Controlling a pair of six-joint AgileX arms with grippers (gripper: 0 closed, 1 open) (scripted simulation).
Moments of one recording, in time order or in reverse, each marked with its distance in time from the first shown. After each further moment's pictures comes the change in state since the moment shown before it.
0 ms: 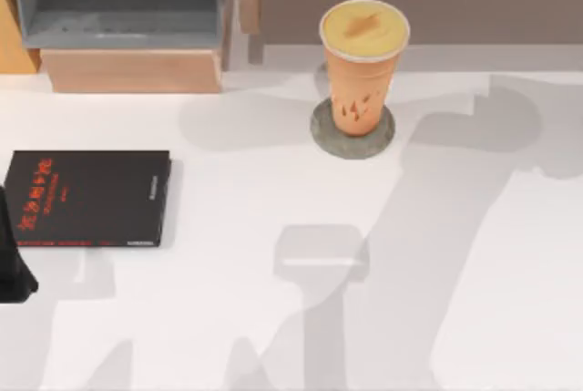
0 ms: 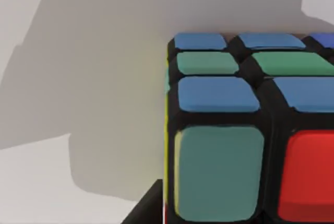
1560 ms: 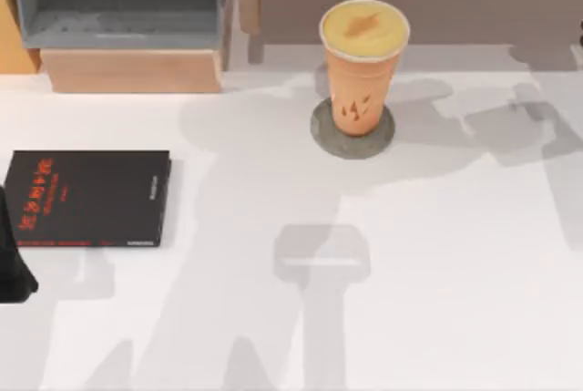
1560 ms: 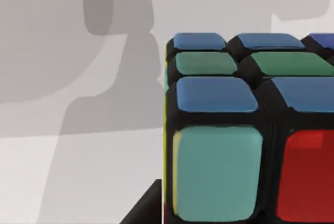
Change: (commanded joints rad) left arm 0.000 0.000 0.000 0.000 0.000 0.000; right arm 0.208 -0.260 -0.143 0.120 0.092 0.165
